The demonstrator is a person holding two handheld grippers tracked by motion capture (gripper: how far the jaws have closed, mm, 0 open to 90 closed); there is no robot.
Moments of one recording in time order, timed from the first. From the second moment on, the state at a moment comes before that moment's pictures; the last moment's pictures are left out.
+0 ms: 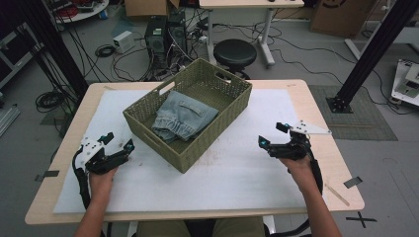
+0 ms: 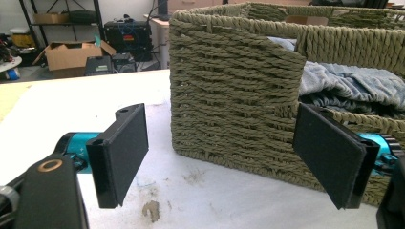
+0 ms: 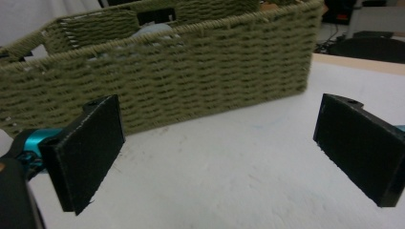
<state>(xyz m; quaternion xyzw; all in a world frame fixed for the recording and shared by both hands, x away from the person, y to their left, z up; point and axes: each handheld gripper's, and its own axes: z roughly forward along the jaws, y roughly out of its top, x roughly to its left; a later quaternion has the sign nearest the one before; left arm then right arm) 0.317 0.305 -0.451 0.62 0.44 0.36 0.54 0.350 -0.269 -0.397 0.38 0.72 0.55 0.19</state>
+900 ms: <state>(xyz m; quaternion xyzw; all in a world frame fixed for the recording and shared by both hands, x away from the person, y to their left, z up) 0.313 0.306 -0.451 0.62 0.44 0.36 0.55 0.433 -0.146 -0.315 0.25 0.79 0.54 0.14</state>
